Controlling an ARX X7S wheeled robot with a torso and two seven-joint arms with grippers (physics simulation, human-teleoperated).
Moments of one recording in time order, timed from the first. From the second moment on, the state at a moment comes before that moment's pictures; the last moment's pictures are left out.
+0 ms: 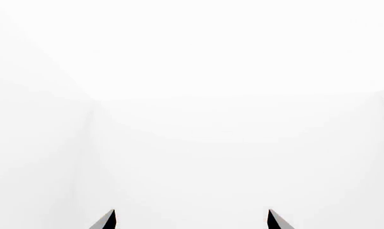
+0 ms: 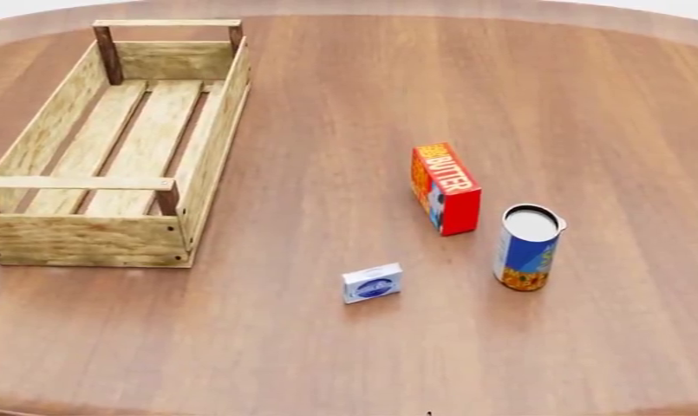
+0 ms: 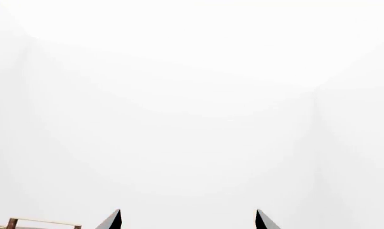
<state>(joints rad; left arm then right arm) 0.29 -0.18 0.09 0.28 0.08 0.81 -0.34 -0.21 0.18 -0.16 -0.17 -0.24 -0.68 0.41</state>
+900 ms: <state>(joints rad) 0.31 -0.20 0.12 0.30 0.10 0.81 -0.37 -0.21 0.20 -0.19 -0.18 -0.25 -0.64 0.44</state>
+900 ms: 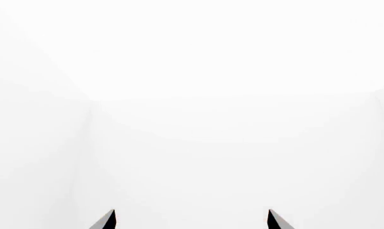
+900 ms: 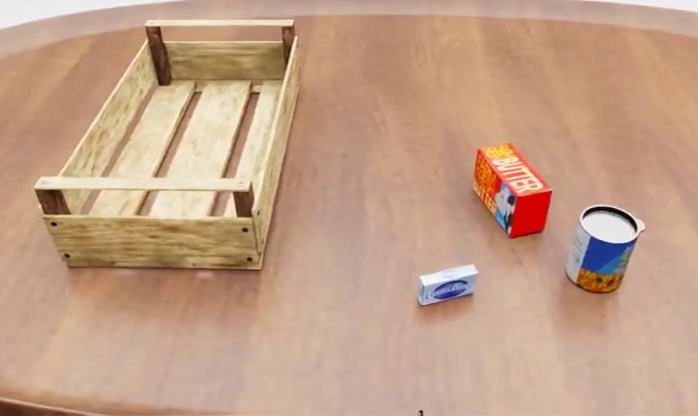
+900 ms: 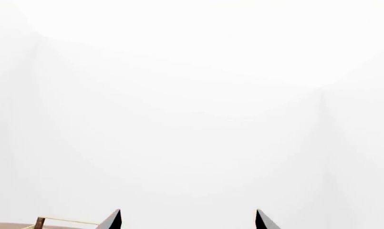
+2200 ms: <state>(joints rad) 0.30 -0.24 0.15 0.30 0.11 0.81 -0.40 -0.20 0.23 -0.23 -0.21 -0.26 -0.58 0.47</state>
